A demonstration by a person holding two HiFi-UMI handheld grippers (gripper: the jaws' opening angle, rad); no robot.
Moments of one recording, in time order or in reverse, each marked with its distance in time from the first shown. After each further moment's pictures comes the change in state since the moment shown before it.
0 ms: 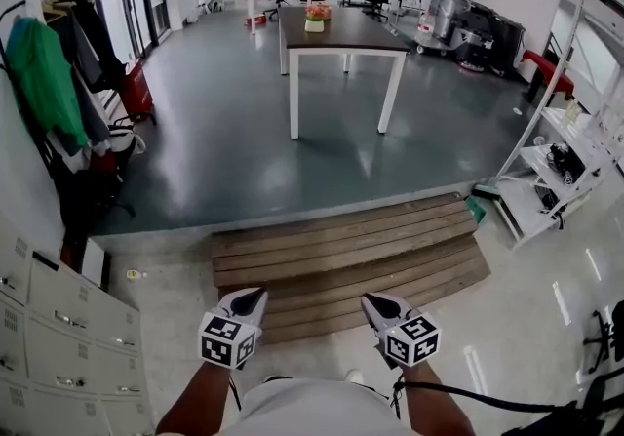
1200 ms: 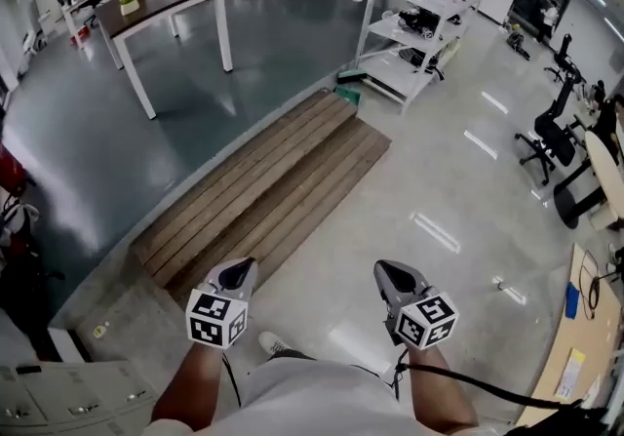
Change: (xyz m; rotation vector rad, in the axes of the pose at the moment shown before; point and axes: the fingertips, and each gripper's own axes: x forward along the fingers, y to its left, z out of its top) left arm 0.001 -0.146 -0.041 0.277 0.086 -0.531; right arm -0.234 0.074 -0.094 0.249 -0.181 -0.673
